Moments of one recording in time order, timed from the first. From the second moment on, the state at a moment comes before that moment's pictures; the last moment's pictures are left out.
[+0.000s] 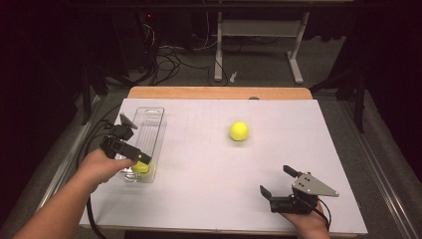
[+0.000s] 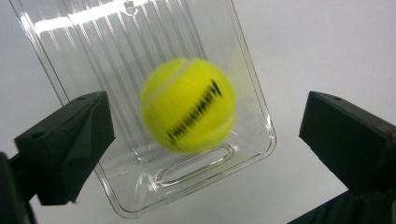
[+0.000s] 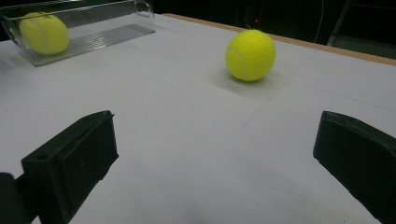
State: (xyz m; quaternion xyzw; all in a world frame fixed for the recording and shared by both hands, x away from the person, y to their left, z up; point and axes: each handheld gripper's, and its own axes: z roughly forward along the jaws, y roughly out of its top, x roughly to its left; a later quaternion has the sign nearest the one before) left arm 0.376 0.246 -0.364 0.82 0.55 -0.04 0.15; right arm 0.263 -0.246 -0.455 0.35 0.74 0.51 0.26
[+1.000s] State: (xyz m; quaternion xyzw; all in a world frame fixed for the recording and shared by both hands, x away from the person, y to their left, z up) left arm 0.376 0.232 -0.371 0.84 0.53 -0.03 0.13; right arm 0.263 -0.247 -0.454 0.35 0.74 0.51 0.26
